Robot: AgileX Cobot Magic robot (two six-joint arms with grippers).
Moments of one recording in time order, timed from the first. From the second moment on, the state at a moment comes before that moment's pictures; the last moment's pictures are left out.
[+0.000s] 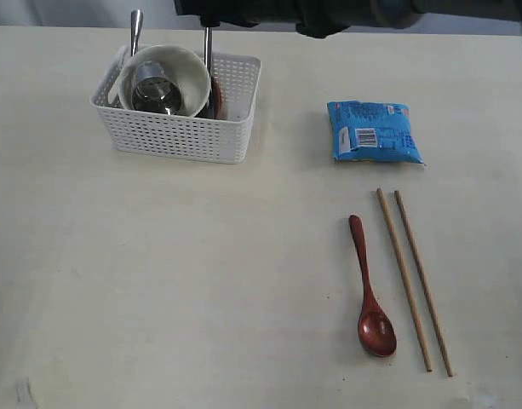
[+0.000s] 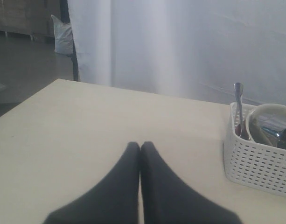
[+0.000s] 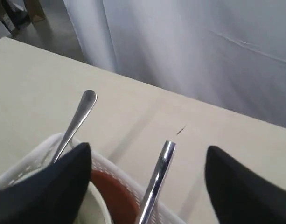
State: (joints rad) left arm 0.23 0.00 0.00 0.20 0.22 -0.31; right arm 0.57 2.16 -1.65 1.30 0.06 -1.17
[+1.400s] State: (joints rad) left arm 0.23 0.00 0.00 0.20 0.22 -0.31; right arm 0.57 2.45 -1.90 1.37 0.00 -1.09
